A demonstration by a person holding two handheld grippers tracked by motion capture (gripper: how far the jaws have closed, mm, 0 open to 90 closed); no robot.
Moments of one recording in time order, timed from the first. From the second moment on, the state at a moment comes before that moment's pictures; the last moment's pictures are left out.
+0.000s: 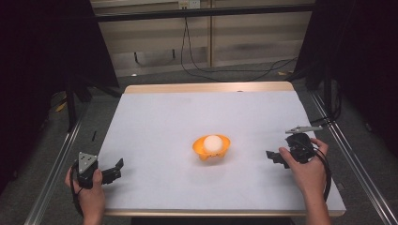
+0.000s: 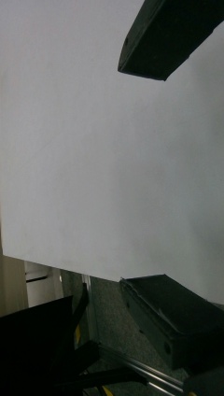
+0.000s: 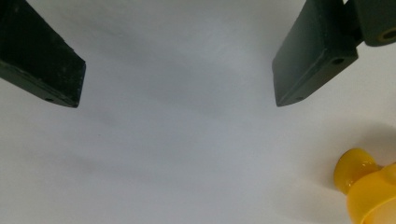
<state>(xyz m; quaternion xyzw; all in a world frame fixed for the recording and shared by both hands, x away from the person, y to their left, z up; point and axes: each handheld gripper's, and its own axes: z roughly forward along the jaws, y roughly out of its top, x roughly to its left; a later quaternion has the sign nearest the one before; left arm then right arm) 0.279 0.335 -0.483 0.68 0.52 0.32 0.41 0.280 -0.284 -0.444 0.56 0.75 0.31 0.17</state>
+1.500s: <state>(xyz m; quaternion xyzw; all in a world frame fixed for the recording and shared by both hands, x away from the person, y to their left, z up) 0.280 0.335 -0.484 0.68 0.52 0.31 0.41 0.189 -0.380 -0.484 0.57 0.62 0.48 0.24</state>
